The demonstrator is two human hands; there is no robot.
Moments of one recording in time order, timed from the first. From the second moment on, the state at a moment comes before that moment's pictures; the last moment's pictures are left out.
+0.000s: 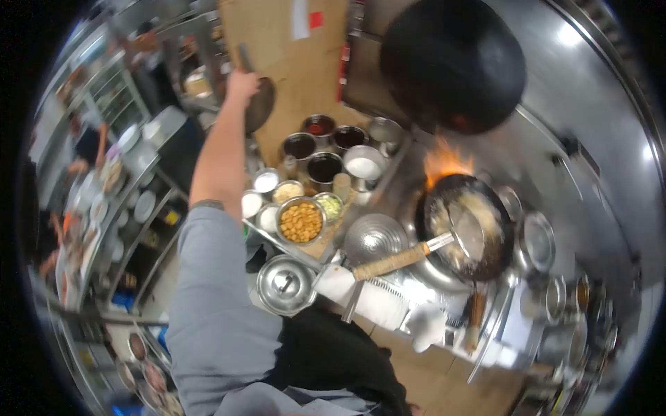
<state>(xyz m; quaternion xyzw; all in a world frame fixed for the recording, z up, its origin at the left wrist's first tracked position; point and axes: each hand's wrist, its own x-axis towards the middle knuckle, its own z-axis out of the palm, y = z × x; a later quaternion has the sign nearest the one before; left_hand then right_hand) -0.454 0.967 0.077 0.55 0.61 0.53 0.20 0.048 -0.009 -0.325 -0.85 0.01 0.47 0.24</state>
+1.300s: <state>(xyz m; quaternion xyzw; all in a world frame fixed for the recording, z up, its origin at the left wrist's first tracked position) 0.010 0.404 -0.014 0.97 0.01 0.24 0.05 0.136 0.171 -0.026 -0.35 -0.04 0.67 0.65</state>
